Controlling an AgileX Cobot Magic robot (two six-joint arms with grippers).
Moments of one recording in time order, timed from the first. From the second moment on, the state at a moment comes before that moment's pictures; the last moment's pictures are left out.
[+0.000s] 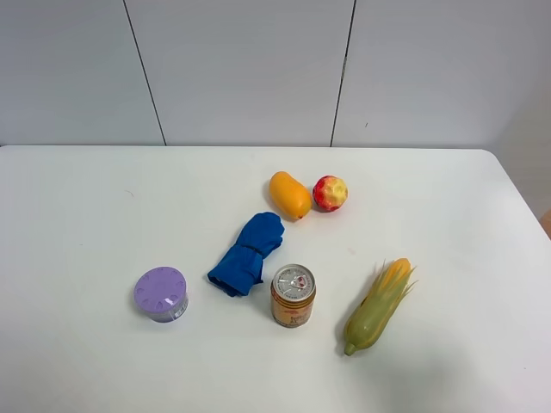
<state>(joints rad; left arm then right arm) 0.03 -0.01 -0.51 0.01 1.06 -0.04 0.03 0.00 -0.50 -0.05 1.06 0.10</state>
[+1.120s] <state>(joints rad) 0.03 -0.01 -0.51 0.01 1.06 -0.04 0.03 0.85 -1.10 -0.03 1.06 0.01</state>
